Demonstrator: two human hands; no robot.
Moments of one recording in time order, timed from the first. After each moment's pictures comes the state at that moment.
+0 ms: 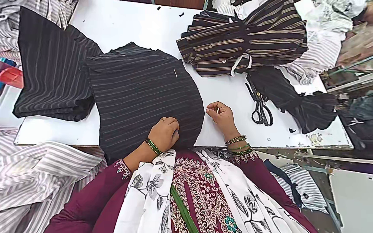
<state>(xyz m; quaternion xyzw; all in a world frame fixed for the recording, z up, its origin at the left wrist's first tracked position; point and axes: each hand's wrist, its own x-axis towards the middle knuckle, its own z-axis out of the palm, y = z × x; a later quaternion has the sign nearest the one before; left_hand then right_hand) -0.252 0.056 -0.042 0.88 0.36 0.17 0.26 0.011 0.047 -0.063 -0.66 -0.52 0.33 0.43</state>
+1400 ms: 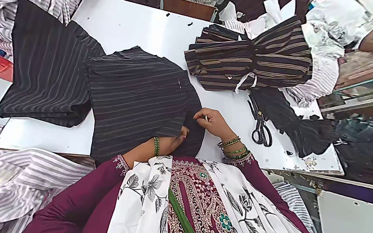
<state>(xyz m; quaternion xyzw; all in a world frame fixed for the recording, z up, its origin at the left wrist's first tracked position) -0.246 0.098 -0.067 0.83 0.22 0.24 0.45 -0.001 0.102 -0.038 -0.54 -0.70 0.36 0.30</state>
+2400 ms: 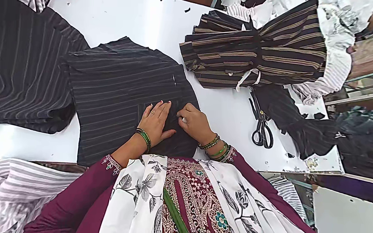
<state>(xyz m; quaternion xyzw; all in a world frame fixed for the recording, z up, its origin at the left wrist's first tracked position) -0.247 0.130 -0.060 0.86 0.44 0.12 0.22 -0.051 0.112 -0.056 -0.55 -0.78 0.13 0.26</state>
